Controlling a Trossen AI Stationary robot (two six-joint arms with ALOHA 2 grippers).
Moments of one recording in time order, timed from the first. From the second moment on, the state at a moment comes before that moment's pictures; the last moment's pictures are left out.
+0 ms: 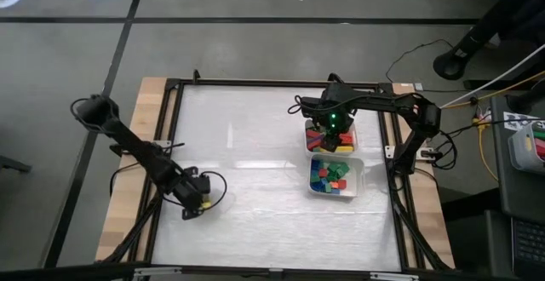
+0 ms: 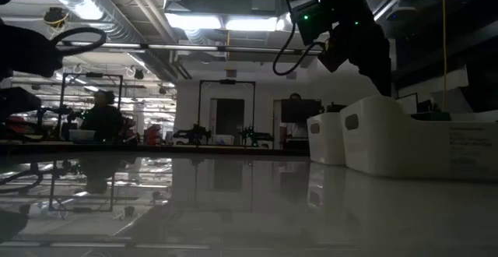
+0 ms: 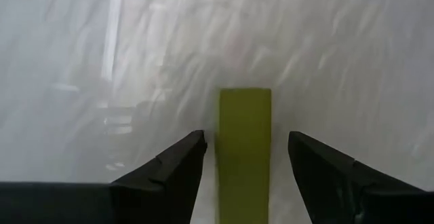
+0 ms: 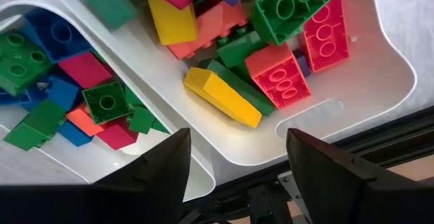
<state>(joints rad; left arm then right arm) -0.67 1.26 0.50 -0.50 -0.10 -0.86 -0.30 1.75 1.46 -1.54 -0.07 0.24</state>
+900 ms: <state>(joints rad) -0.47 1.27 0.49 -0.21 -0.22 -0.93 -0.30 1.64 1.46 -1.42 -0.23 0.04</state>
